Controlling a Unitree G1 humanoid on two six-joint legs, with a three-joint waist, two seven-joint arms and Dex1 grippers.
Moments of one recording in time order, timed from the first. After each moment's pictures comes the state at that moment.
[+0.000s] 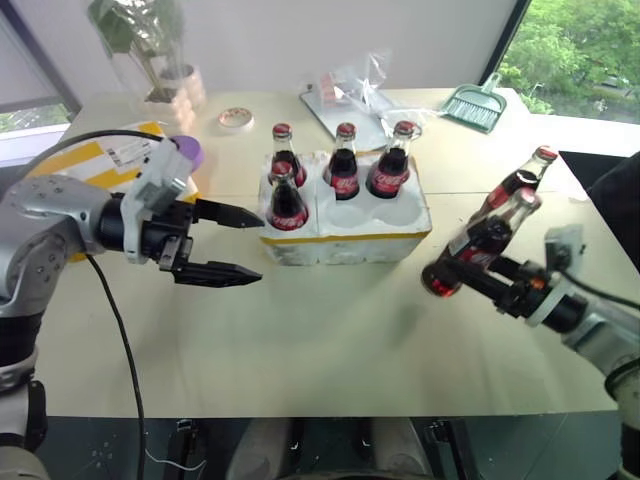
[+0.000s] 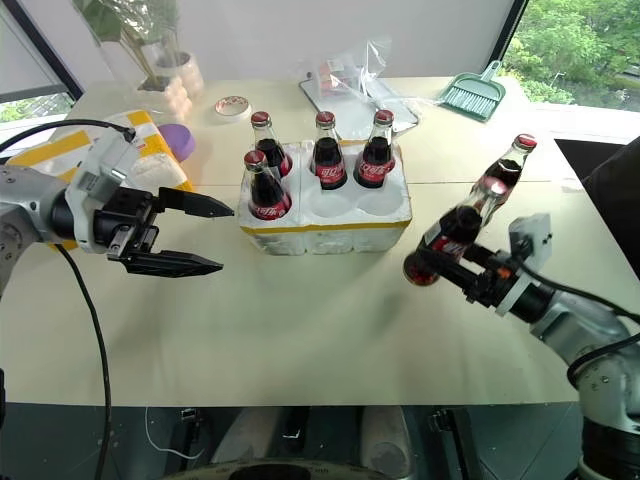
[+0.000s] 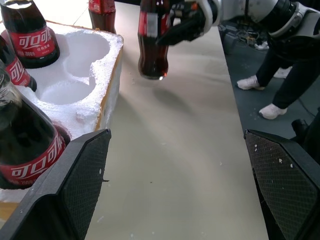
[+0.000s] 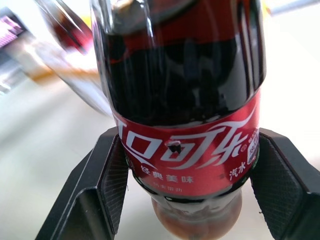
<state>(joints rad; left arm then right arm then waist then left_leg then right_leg) -0.59 0.99 0.07 -0.26 -0.77 0.79 -1.35 -0.07 -0.71 -0.51 -0.39 1.01 0.82 0.72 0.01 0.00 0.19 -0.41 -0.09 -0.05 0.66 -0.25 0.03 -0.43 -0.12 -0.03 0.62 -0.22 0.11</state>
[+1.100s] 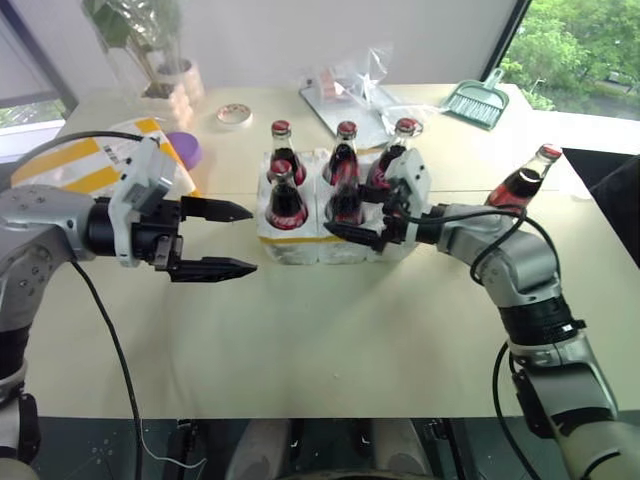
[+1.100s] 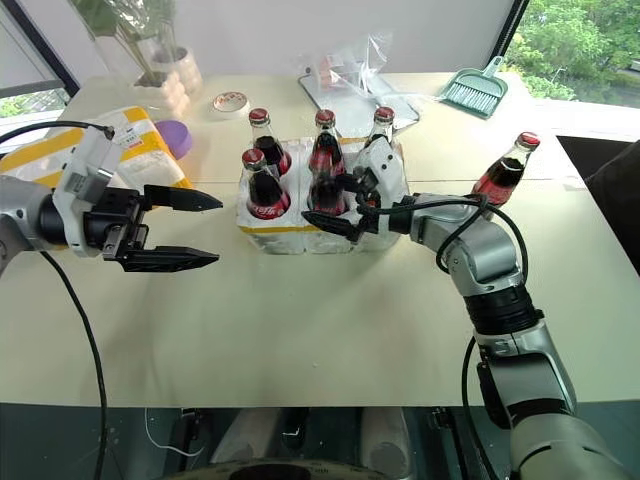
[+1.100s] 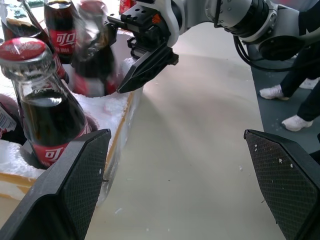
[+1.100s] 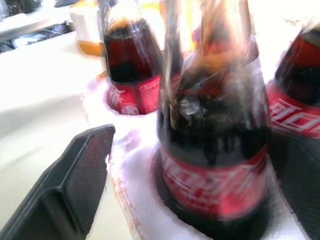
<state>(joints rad) -0.52 1.00 0.15 -0.30 -0.80 0.79 -1.26 -0.68 -0.52 0.14 -0.03 0.51 0.63 0.77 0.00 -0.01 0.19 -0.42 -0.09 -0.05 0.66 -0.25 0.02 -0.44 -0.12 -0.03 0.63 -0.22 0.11</state>
